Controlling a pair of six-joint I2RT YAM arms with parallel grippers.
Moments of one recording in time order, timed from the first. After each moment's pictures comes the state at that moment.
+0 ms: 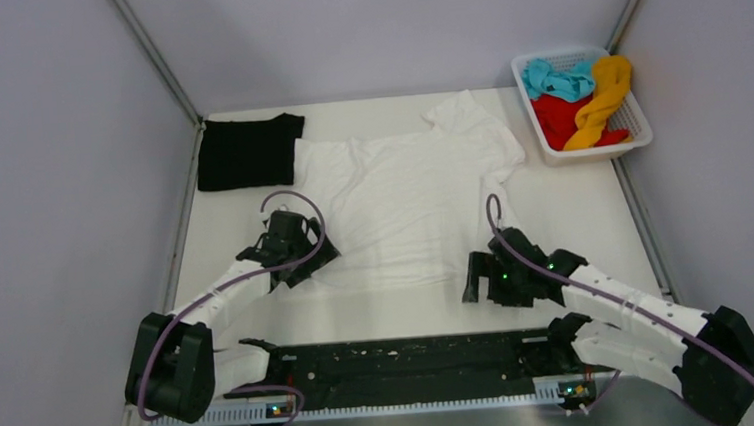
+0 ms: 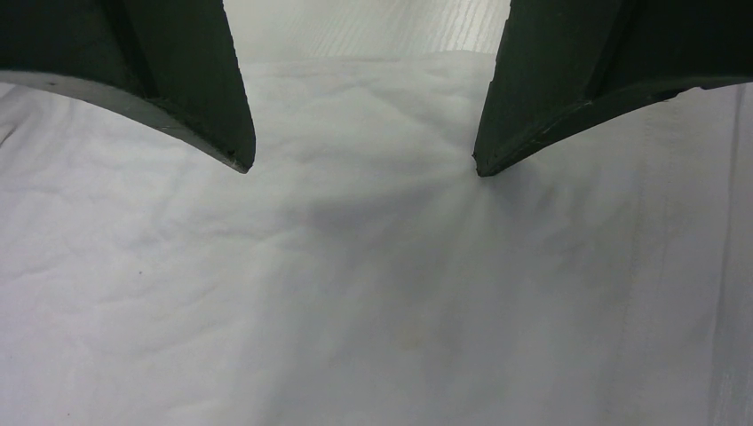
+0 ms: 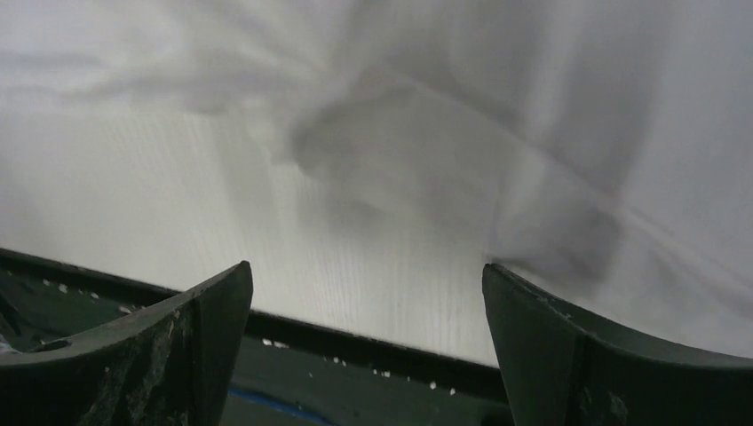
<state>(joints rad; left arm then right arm) -0.33 1.20 0.54 -0.31 -0.01 -0.81 0.63 0.94 0.45 -0.56 -0.01 0.76</state>
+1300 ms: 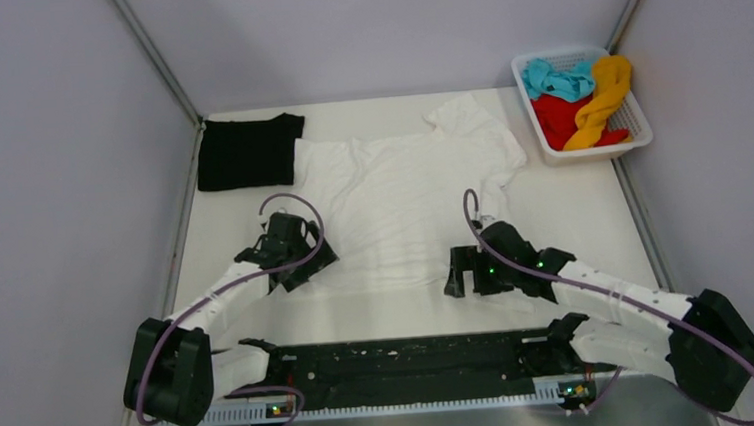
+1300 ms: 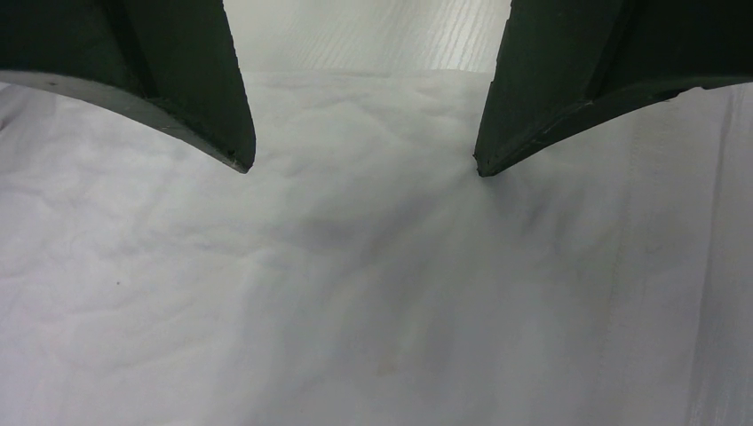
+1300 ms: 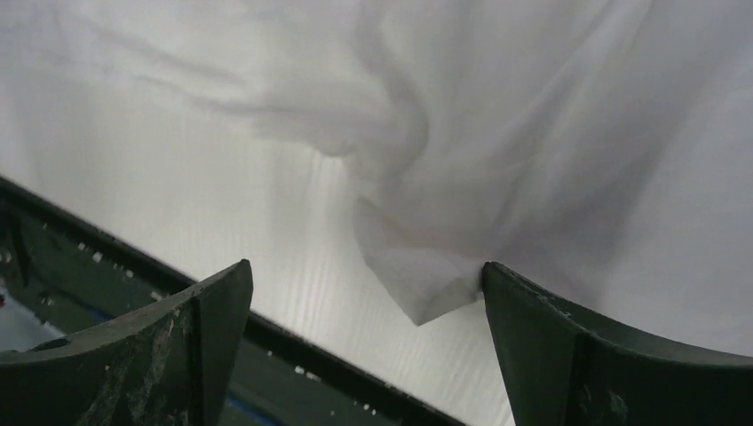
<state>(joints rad) -0.33 1.17 0.54 -0.37 -0.02 -0.81 0.70 1.05 0.46 -0.34 -0.06 0.62</state>
